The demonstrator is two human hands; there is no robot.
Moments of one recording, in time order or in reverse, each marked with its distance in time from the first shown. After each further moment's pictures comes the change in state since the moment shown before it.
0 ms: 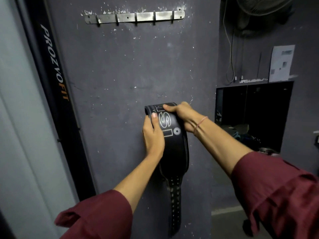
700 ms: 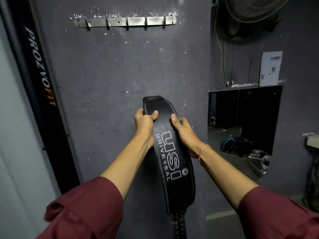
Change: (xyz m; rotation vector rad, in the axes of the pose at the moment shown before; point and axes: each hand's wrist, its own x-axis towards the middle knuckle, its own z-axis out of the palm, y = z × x) left_hand 0.045 0.036 0.024 -0.528 -0.215 -0.462; right_hand -0.019 0.045 -0.034 -0.240 0.113 -0.141
